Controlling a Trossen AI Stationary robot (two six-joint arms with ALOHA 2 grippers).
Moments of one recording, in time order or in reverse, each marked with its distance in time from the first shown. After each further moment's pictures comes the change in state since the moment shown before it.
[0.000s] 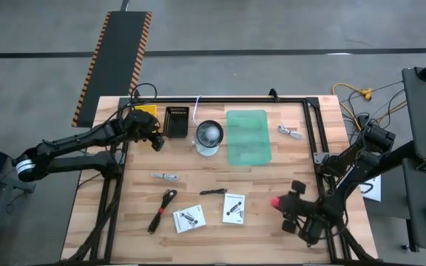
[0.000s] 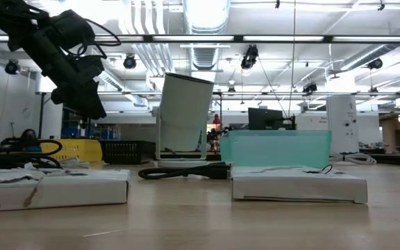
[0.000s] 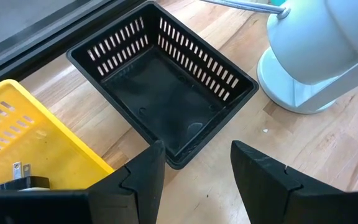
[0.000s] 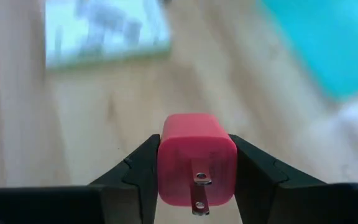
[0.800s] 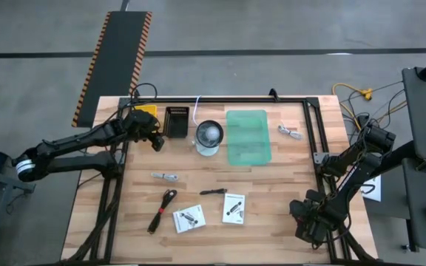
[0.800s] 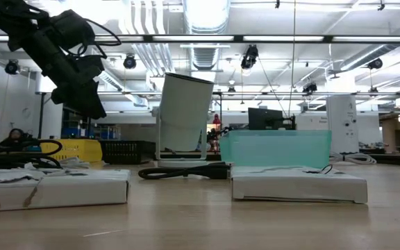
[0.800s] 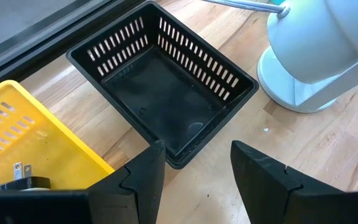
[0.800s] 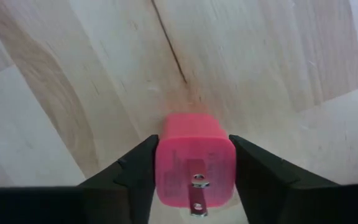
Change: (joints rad) left arm 0.000 0.000 0.000 -0.002 0.000 0.006; right arm 0.072 0.009 0.000 -0.104 -0.675 0.207
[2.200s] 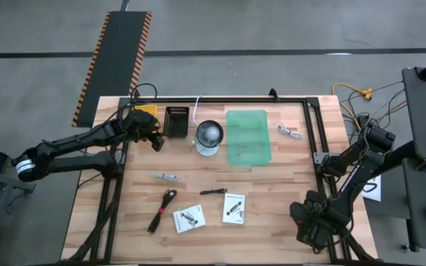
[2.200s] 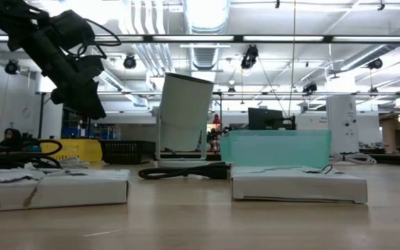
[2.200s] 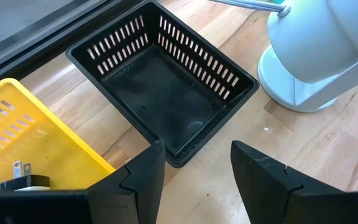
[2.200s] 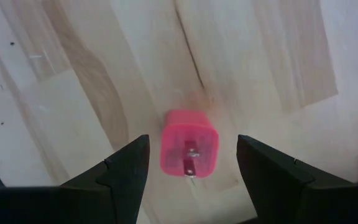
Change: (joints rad) left arm 0.000 0.000 0.000 -0.003 0.000 -0.004; right arm -0.005 0.000 0.149 -0.154 0.016 -0.048
